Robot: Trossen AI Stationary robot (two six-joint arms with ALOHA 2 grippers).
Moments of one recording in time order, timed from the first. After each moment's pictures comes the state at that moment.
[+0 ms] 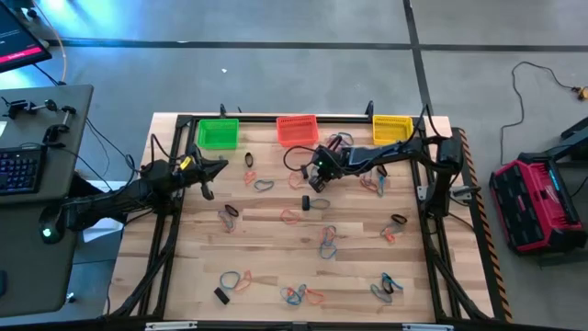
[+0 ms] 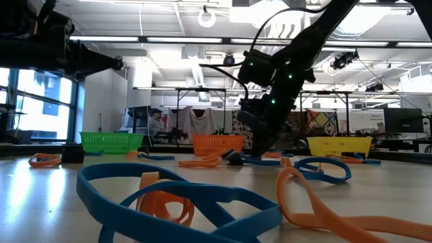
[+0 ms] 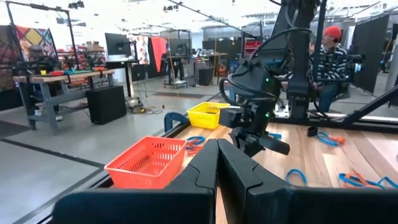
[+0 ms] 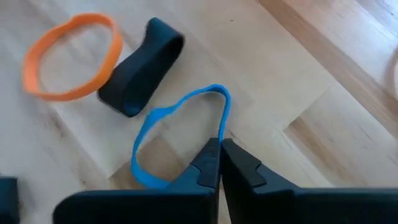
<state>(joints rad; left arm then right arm) 0.29 0.01 0.01 0.08 -0.10 0.06 -0.27 1.86 1.01 -0.24 0.16 0.39</state>
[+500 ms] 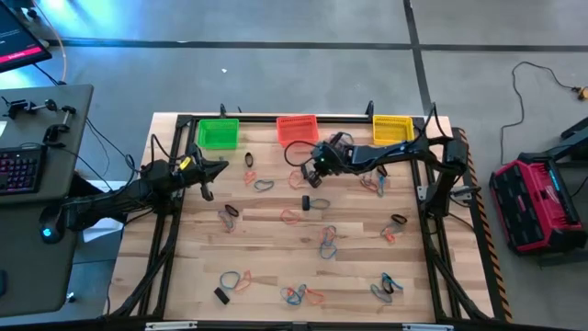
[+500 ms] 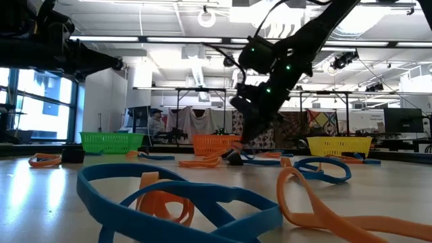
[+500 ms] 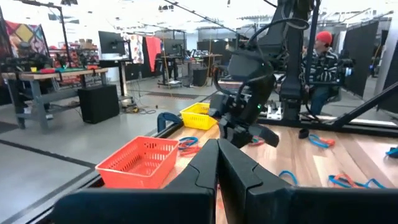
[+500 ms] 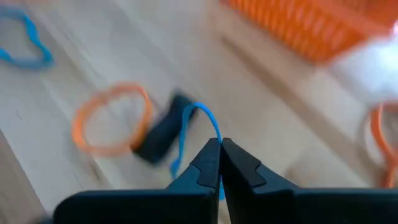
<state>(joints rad) 0.29 0.01 0.01 0.08 -0.08 0.03 -0.28 1.81 1.01 -0.12 0.21 0.36</state>
